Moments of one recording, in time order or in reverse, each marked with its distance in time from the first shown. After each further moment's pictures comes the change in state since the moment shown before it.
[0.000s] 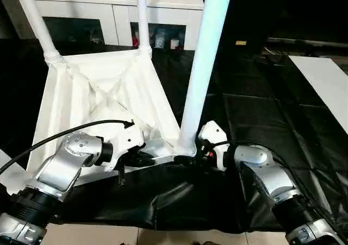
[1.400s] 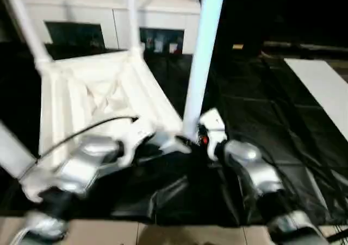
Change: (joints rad) left arm -0.095 -0.339 0.058 0.184 0.056 0.133 0.411; right arm -0.144 0.232 -0.154 0.277 -0.068 0.031 -0.551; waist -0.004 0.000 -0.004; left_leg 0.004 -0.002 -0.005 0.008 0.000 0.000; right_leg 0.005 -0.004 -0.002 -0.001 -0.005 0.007
